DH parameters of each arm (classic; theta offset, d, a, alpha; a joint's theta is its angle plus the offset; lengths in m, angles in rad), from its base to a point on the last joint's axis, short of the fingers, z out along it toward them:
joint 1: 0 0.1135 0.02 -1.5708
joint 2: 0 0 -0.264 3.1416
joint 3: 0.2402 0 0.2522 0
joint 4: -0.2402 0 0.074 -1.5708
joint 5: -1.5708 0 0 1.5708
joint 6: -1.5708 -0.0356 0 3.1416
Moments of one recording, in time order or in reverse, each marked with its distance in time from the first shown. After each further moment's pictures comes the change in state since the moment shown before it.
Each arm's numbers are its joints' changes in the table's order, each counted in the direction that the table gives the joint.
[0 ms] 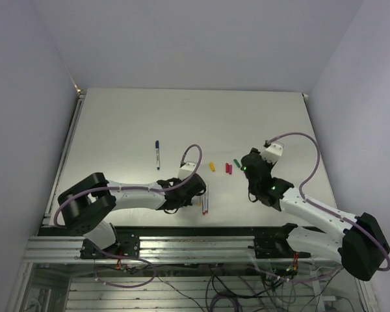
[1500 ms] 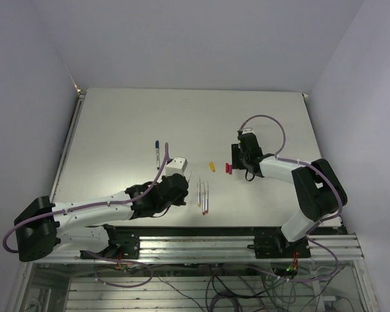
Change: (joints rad) left arm -0.032 -0.445 -0.117 -0.036 -0.048 -0.003; right arm -0.355 0.597 0.230 0.147 0.710 0.478
